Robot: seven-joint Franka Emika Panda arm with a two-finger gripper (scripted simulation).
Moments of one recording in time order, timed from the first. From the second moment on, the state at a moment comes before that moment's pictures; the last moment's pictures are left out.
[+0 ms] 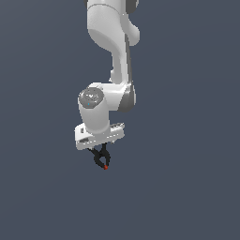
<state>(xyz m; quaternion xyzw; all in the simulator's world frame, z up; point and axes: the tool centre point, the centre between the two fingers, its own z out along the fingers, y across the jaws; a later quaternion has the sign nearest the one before) 0.043 -0.081 0.098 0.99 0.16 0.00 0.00</state>
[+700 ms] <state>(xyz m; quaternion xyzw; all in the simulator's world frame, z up) 0.052 -0.098 0.070 0.98 0.21 0.00 0.00</state>
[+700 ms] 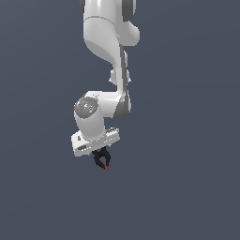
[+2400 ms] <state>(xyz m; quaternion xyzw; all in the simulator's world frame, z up) 0.052 -0.098 0.026 0.98 0.21 0.00 0.00</state>
